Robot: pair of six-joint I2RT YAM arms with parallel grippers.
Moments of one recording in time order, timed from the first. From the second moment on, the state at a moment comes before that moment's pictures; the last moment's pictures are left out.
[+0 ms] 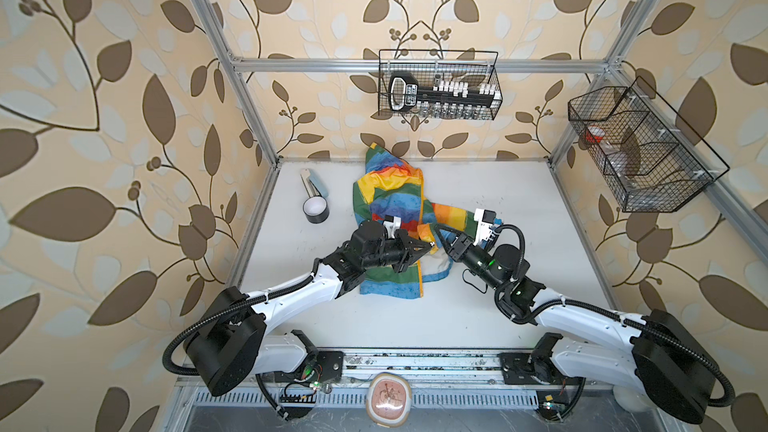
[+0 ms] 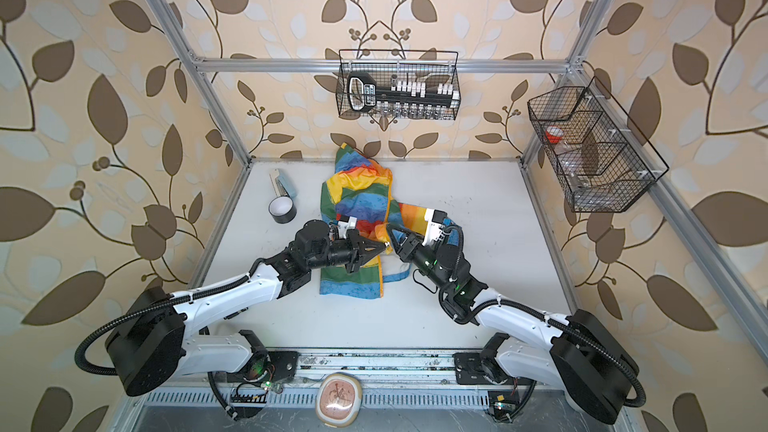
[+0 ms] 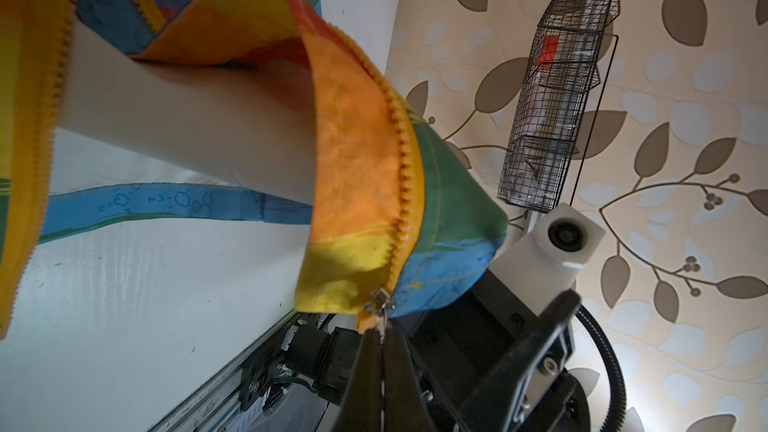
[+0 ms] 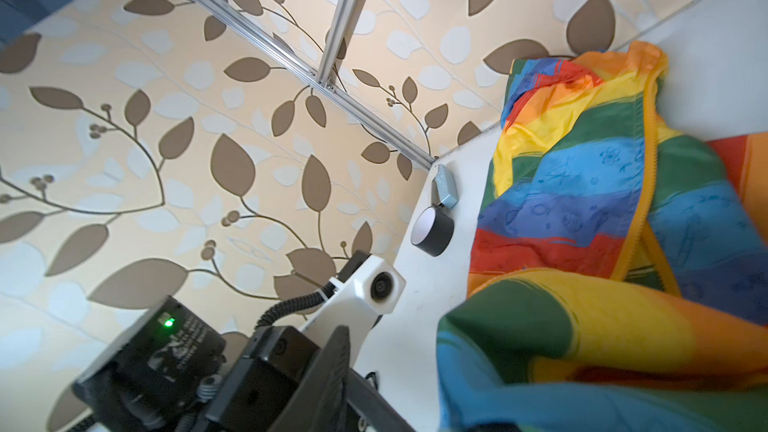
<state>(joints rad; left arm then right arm) -0.69 1.28 0.67 0.31 0.49 -1.52 0.72 1.14 0.41 0.75 0.04 0.95</state>
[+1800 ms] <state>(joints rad) -0.68 1.22 0.69 0.17 0.50 -1.48 0.71 1.31 0.37 0.84 -0.12 1.28</state>
